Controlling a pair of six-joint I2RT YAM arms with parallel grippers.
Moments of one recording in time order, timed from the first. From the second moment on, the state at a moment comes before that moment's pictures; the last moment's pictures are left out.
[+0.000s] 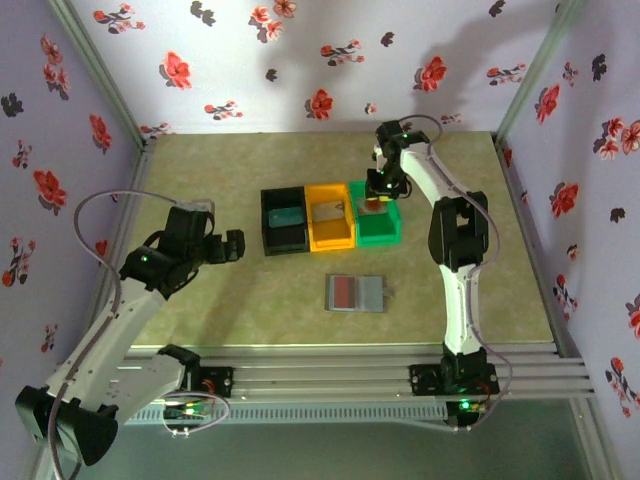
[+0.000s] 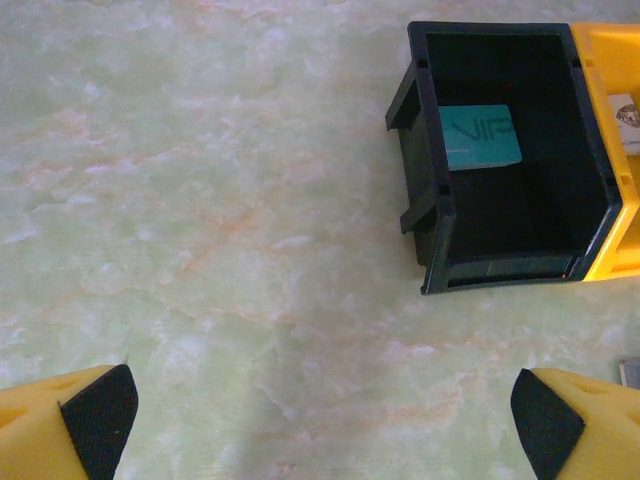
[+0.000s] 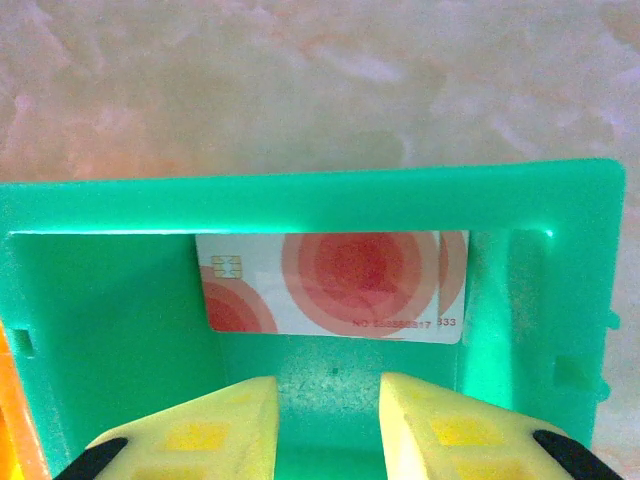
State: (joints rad) left arm -0.41 0.95 0.94 -0.82 -0.18 -0.36; right arm 0.28 2.27 2.06 -1.13 -0.17 0.24
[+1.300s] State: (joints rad) left arm -0.80 1.19 0.96 -0.83 -0.02 -0.57; right arm 0.51 1.20 0.67 -0.44 -0.33 0.63
